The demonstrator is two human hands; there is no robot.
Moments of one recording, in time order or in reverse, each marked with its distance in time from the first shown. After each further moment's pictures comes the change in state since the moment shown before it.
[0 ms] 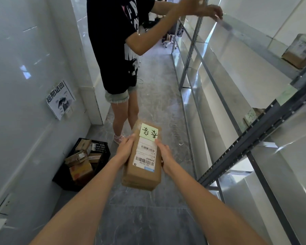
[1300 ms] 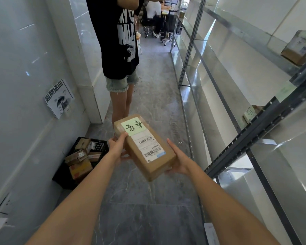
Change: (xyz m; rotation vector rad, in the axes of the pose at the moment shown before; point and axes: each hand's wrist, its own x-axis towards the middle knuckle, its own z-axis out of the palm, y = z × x) left_hand -0.024 0.017 -0.008 -0.418 0.121 -0.165; right_hand 0.000 -0.002 -0.059 -0.035 -0.290 0.251
